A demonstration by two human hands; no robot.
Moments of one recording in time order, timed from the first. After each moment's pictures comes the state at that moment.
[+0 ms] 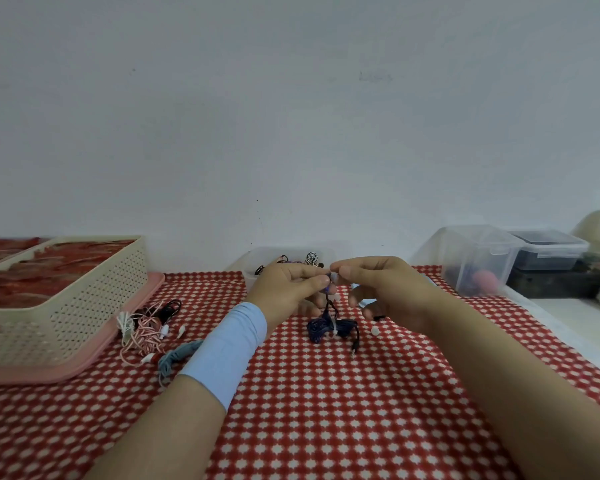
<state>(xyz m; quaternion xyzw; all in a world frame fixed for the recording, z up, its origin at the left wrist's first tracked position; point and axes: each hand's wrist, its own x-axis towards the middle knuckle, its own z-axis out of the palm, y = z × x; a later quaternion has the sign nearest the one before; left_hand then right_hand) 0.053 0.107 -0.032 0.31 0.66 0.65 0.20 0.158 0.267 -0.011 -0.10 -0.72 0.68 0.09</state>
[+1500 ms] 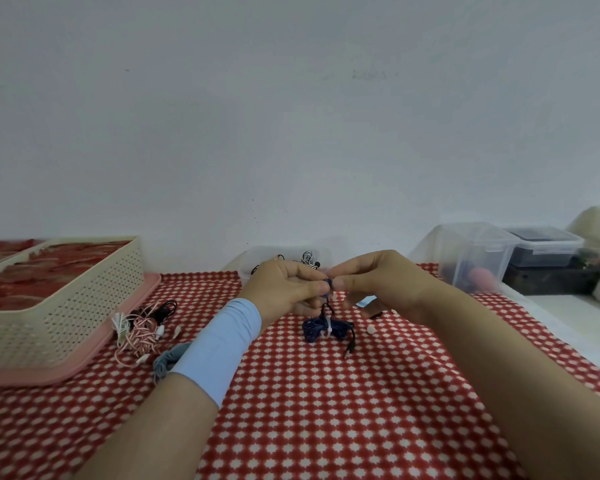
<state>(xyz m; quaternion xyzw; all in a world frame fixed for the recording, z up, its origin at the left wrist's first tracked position) 0.056 0.104 -0.023 0.31 0.70 0.61 0.20 0.163 0.272 0.000 -0.09 -0.81 0.57 0.07</state>
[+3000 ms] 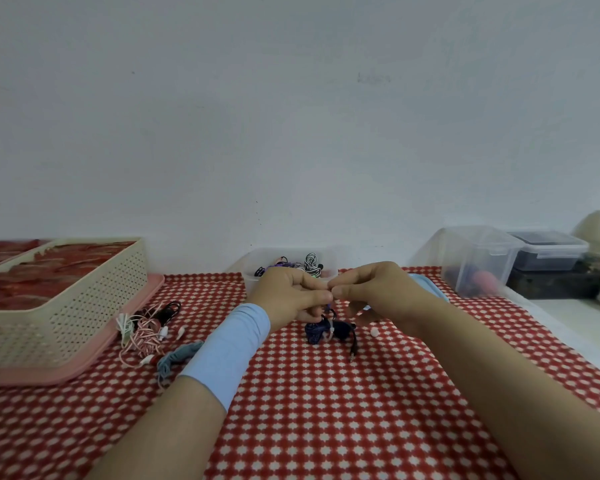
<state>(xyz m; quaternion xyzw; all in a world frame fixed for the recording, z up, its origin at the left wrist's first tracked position) 0.051 0.107 -0.032 0.30 0.72 0.60 0.19 0.154 0.265 -0.015 -0.12 -0.78 0.60 0.10</state>
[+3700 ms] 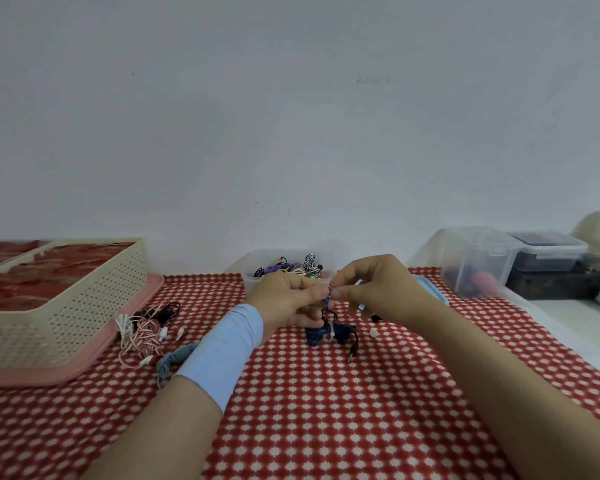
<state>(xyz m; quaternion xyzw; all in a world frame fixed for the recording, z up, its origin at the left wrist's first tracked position) 0.048 0.105 -0.035 0.29 0.68 0.62 0.27 0.151 0.266 -0.017 -0.06 -0.85 0.48 0.19</state>
